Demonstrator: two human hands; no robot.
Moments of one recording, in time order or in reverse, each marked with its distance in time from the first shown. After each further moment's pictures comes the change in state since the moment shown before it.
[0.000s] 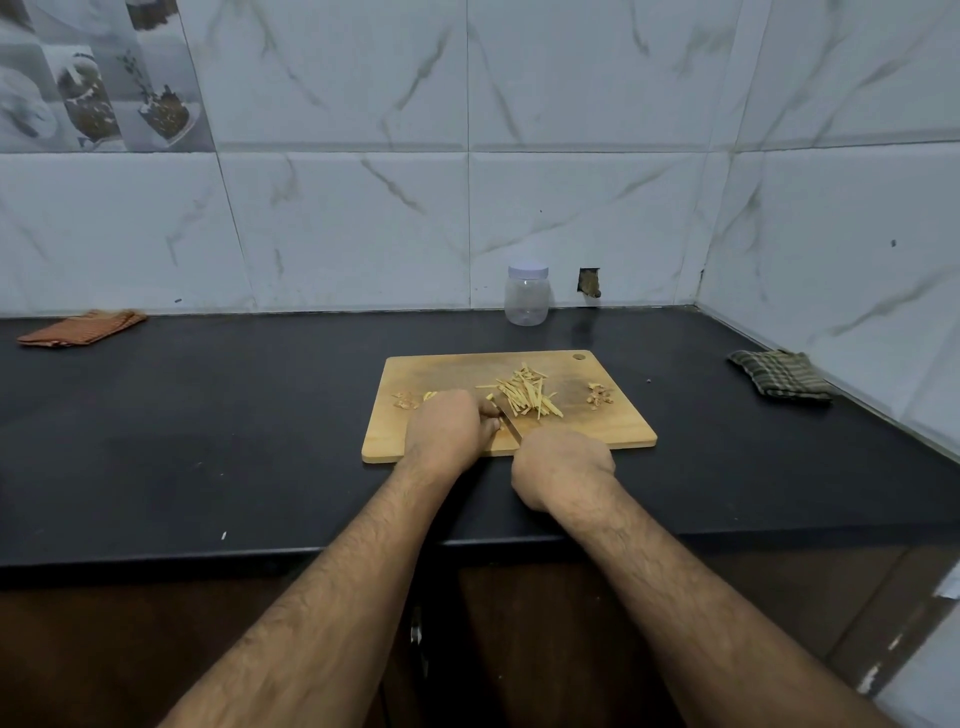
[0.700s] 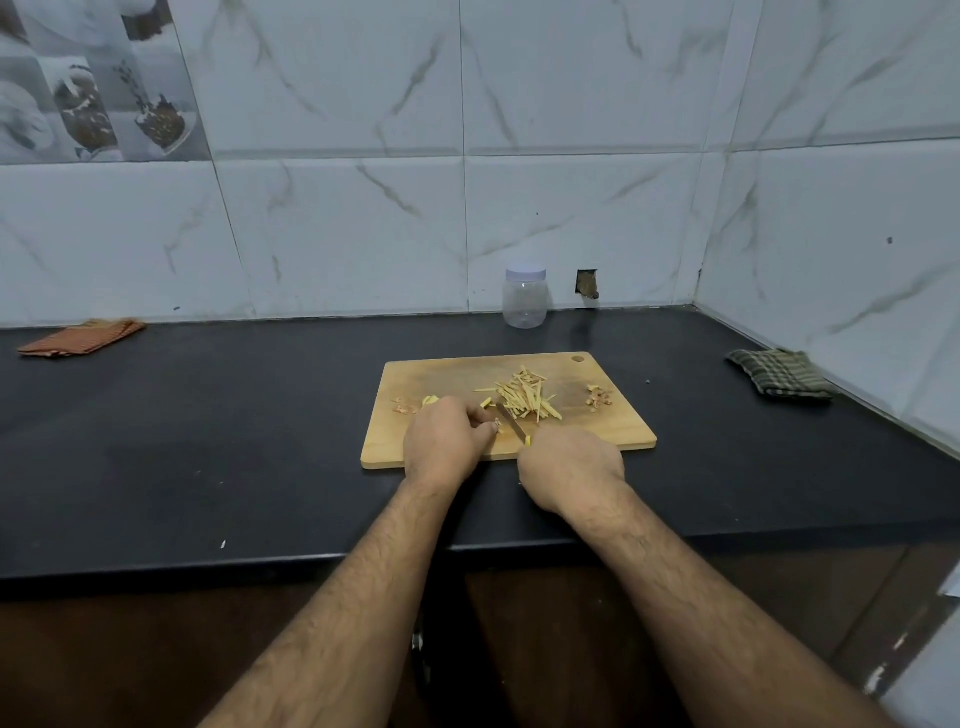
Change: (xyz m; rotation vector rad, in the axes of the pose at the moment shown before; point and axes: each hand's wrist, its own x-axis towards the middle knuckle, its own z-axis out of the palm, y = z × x) left_hand -0.005 -0.001 0.012 -0.266 0.114 -0.174; right_hand 0.001 0.011 0.001 0.082 0.111 -0.013
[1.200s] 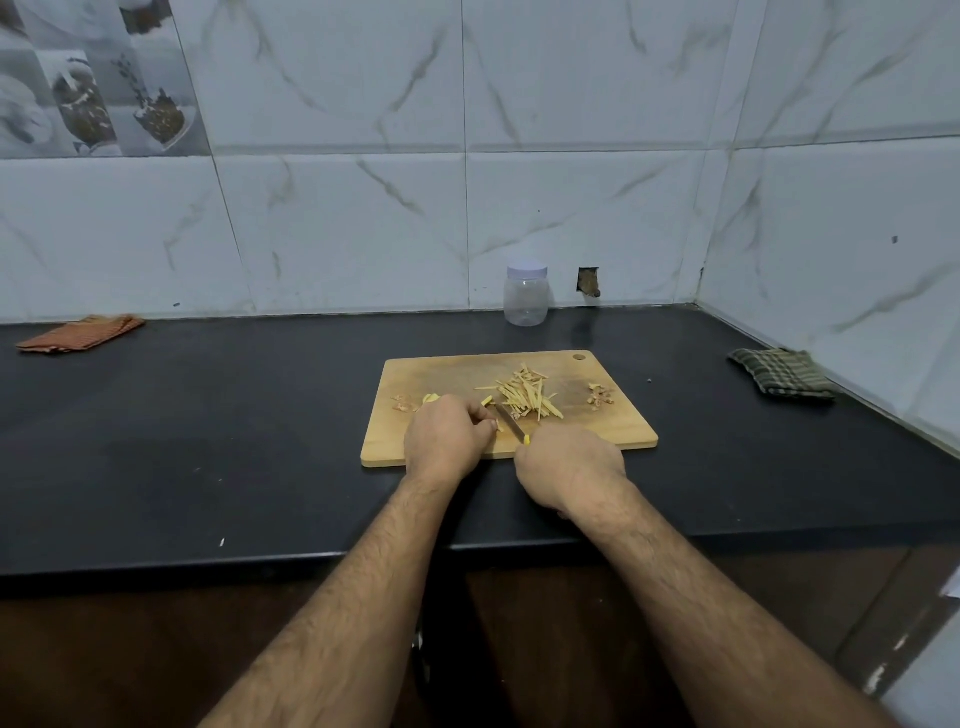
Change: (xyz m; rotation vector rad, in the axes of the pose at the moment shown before) left_hand 0.001 0.004 -0.002 0.025 -0.019 -0.033; right_hand 0.000 -0.001 -0.002 0.062 -0.038 0.010
